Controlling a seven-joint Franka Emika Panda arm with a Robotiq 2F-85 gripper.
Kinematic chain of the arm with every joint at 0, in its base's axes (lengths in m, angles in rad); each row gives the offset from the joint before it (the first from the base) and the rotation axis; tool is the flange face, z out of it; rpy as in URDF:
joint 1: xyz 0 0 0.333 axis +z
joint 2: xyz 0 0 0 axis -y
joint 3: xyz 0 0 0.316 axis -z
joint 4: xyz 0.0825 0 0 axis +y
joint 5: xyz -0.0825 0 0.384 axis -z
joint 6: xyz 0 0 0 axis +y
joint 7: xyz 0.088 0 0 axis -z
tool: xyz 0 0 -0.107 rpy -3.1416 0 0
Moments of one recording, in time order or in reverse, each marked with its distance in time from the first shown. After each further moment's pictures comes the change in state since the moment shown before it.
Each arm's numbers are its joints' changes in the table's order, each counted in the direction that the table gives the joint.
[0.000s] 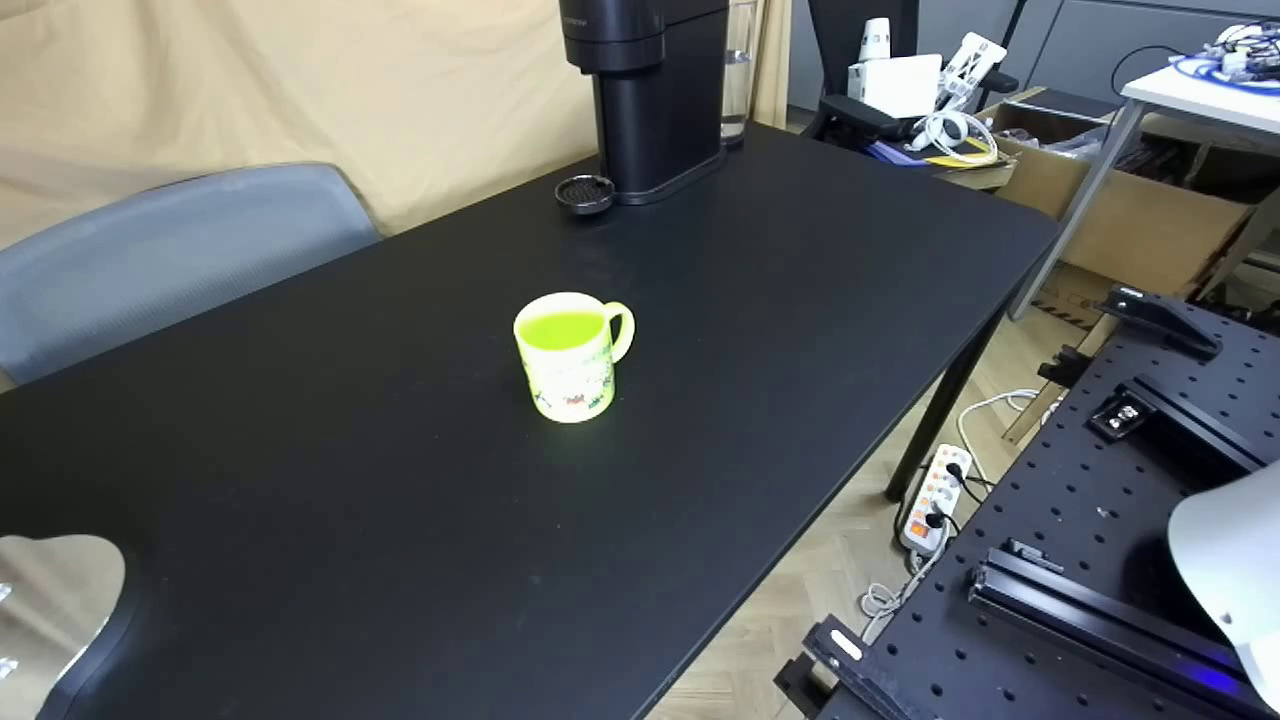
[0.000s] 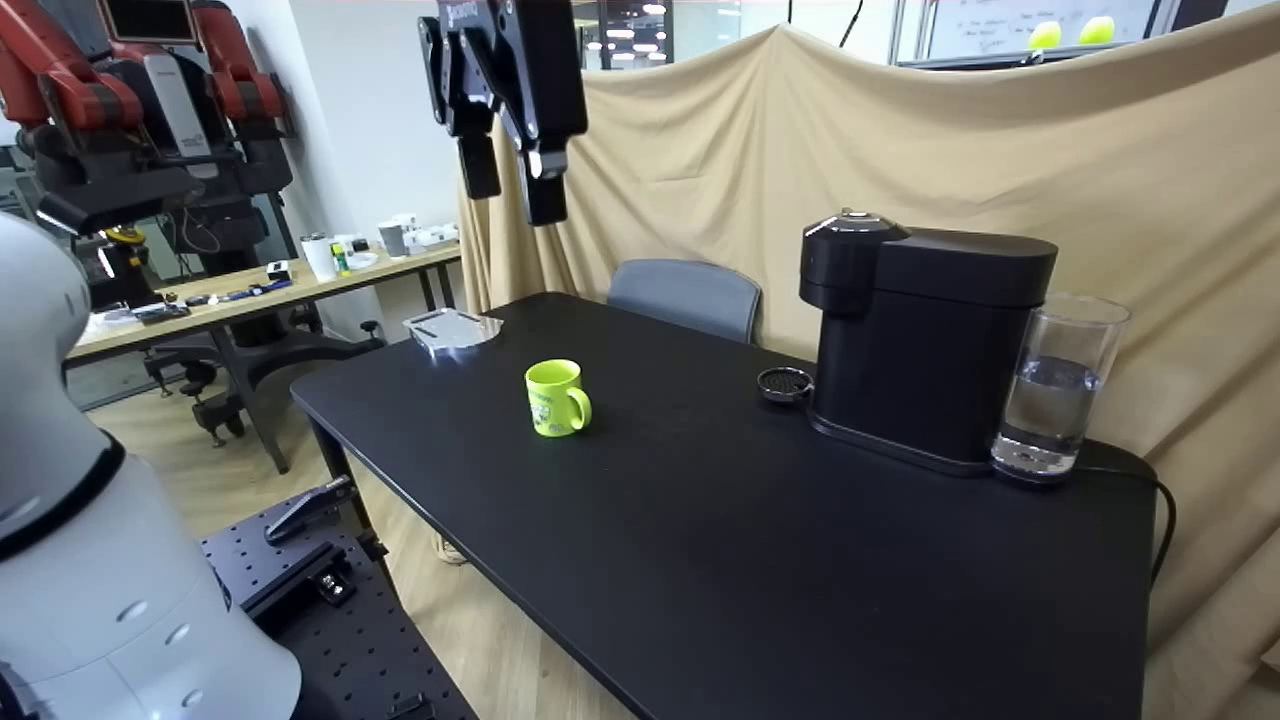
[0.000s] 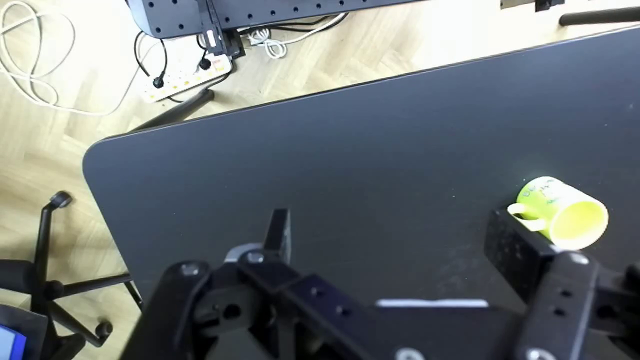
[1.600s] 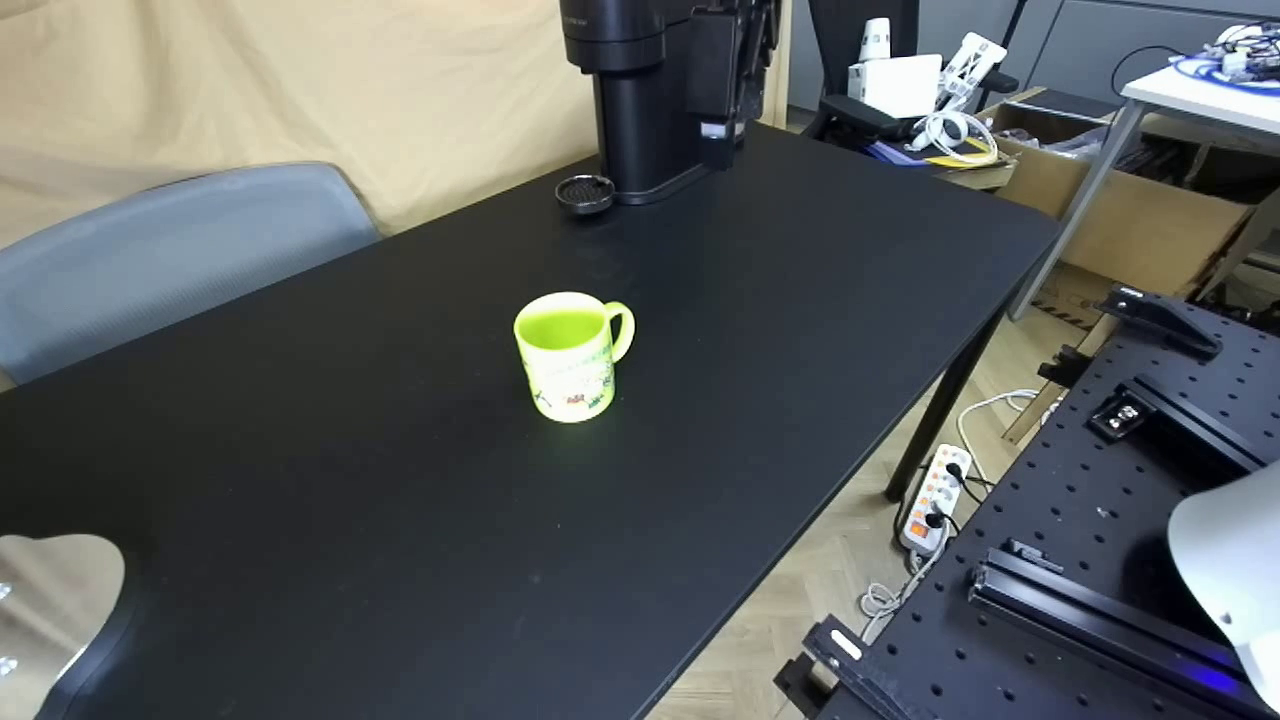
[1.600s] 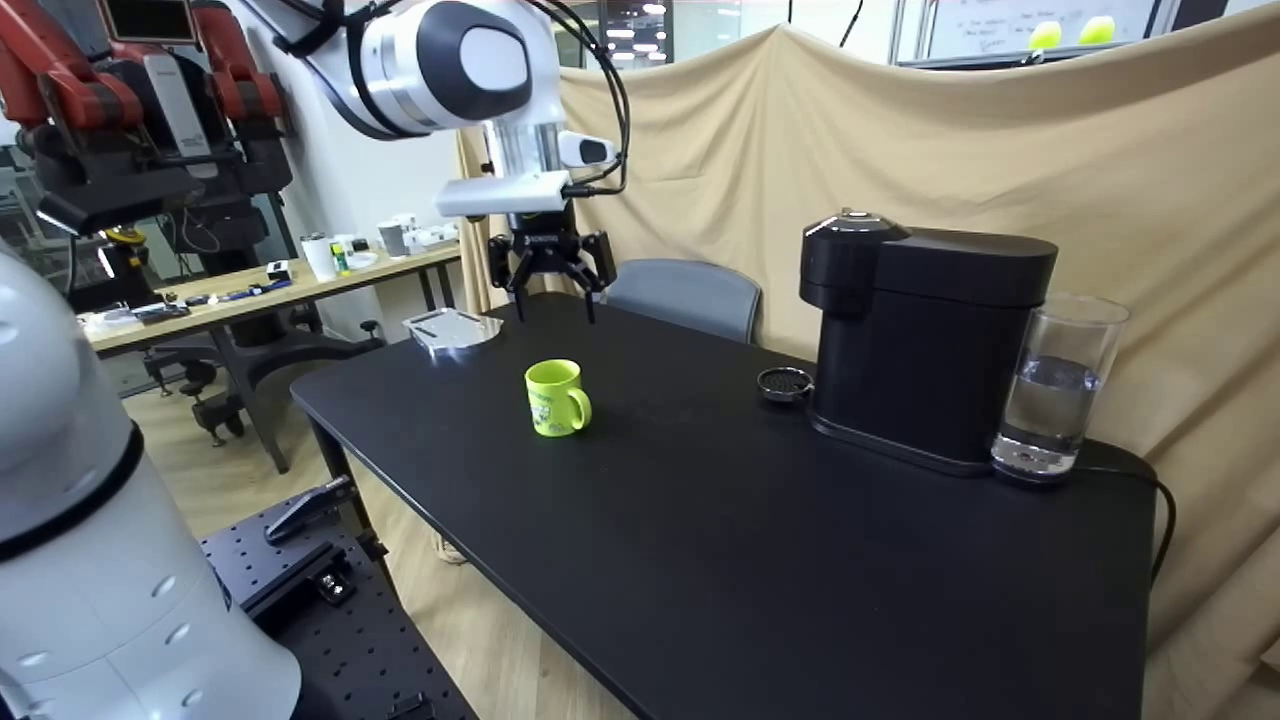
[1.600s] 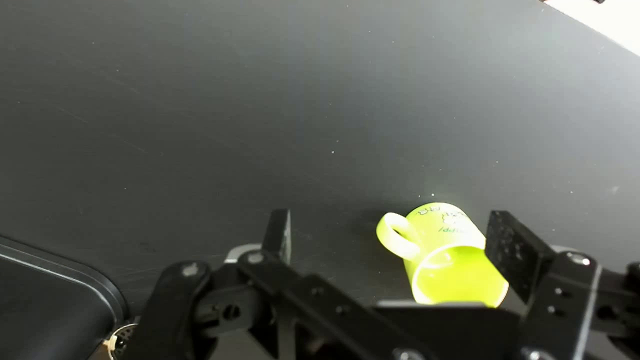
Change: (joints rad) arm 0.332 -0.665 -0.279 -0.020 -0.065 -0.631 -0.081
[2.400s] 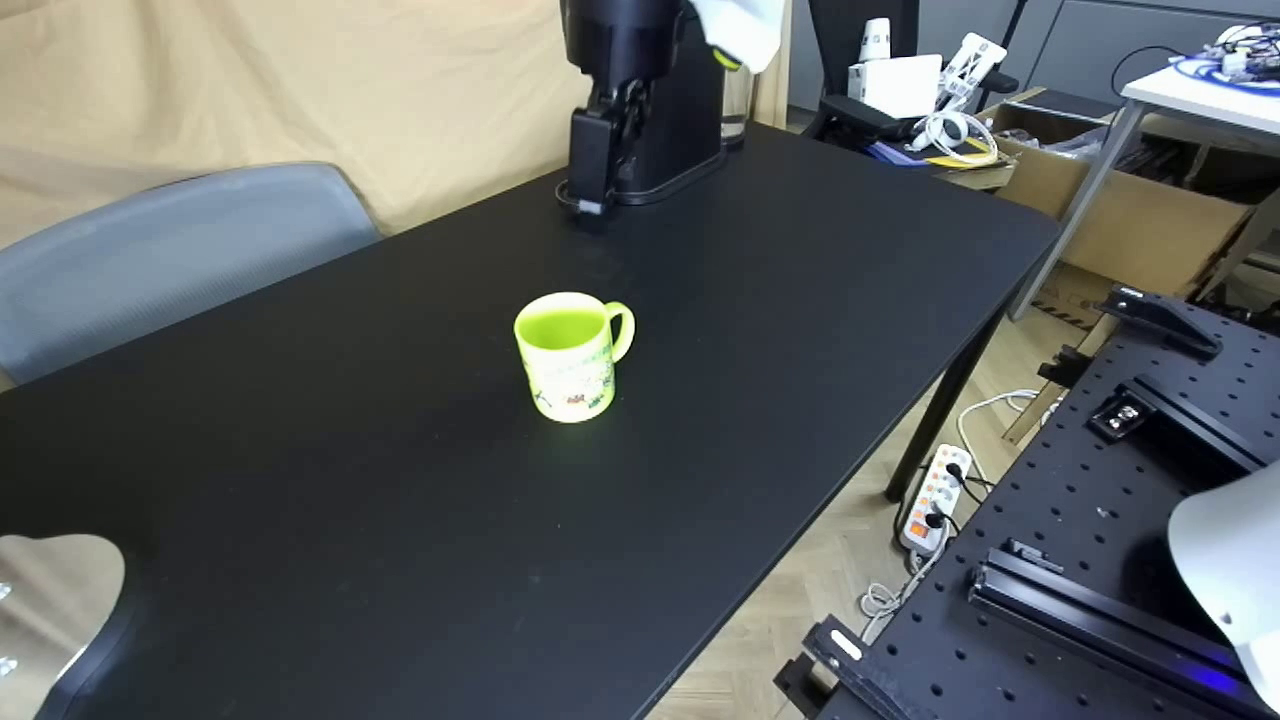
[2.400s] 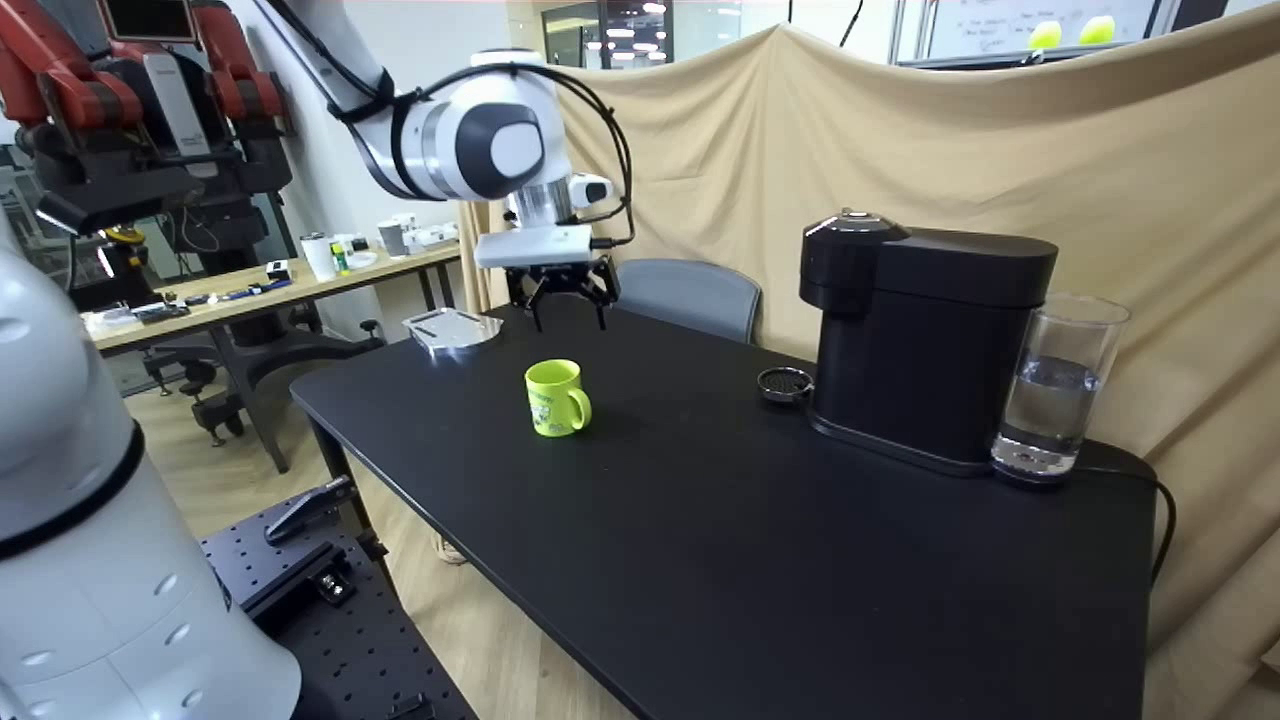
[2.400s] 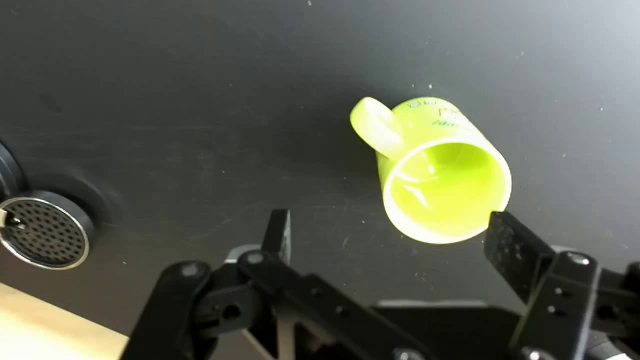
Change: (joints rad) arm 0.028 -0.282 -0.071 -0.097 -0.079 -0.357 -0.129
